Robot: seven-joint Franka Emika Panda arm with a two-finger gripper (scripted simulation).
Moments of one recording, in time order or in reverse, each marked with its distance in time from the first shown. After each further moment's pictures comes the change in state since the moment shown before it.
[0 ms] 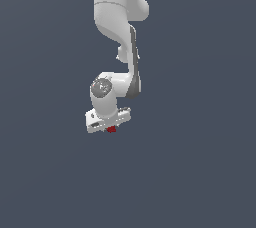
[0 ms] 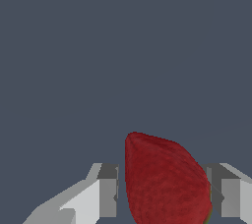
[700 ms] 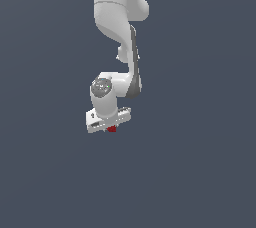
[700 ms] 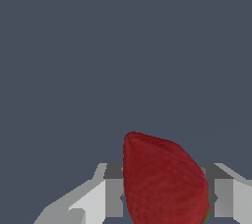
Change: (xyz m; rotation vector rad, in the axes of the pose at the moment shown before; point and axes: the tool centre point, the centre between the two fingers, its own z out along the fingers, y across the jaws) arm 0.000 -0.001 -0.002 0.000 0.000 0.000
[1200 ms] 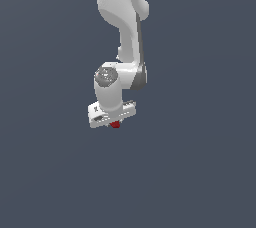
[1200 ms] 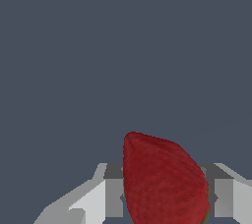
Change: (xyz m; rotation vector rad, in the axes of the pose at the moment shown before) arm 0.005 -0.020 -0.043 0.000 -0.001 0.000
